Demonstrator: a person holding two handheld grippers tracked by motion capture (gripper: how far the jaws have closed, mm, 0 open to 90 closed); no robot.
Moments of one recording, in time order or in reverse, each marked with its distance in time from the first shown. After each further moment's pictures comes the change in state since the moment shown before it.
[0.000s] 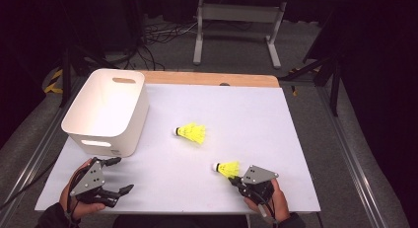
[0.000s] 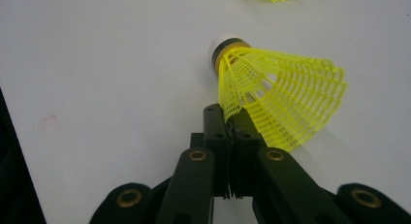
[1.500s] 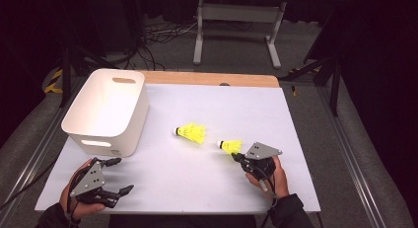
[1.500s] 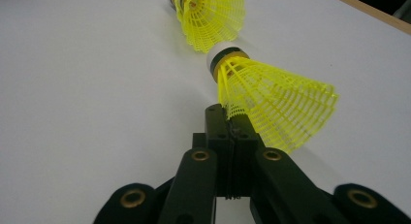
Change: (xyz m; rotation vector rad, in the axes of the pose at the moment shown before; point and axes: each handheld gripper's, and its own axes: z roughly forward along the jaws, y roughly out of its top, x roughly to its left) left arm 0.000 -0.002 0.000 -0.003 -0.005 0.006; right arm -0.050 0.030 0.010 -0.075 -0.064 -0.001
